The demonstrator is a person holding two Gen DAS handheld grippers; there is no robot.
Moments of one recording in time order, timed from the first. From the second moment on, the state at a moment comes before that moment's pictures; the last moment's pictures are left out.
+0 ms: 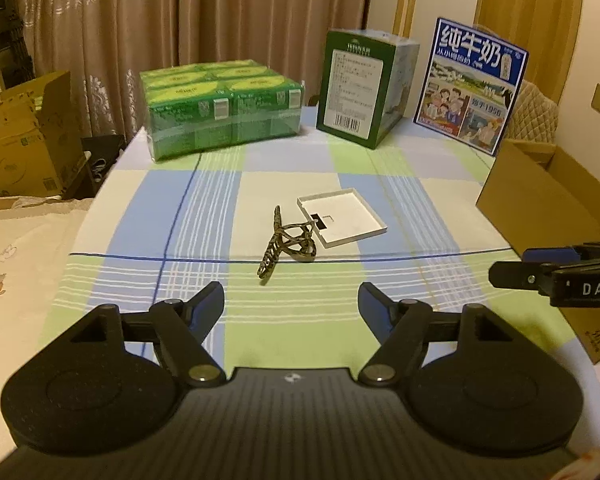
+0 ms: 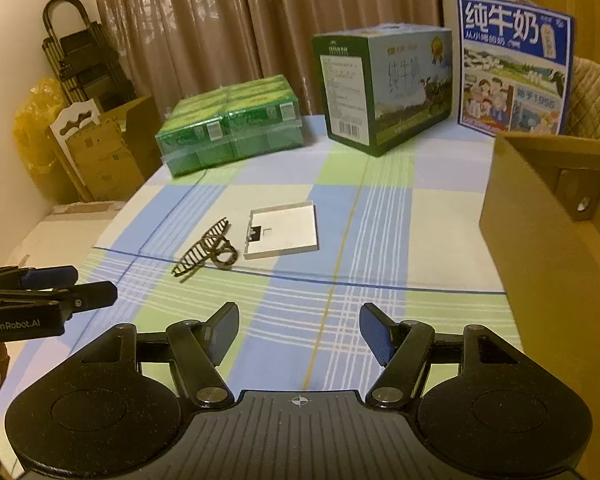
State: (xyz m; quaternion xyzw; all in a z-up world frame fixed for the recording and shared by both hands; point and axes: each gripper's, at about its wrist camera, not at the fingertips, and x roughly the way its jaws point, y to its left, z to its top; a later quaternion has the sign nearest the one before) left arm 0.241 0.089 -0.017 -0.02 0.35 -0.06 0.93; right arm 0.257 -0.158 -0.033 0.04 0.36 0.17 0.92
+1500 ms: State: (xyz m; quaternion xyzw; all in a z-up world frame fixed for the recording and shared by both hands) left arm 0.373 0.077 -0.087 0.03 0.36 -0.12 0.92; right arm 0.374 -0.143 -0.091 0.03 0.38 0.13 0.91
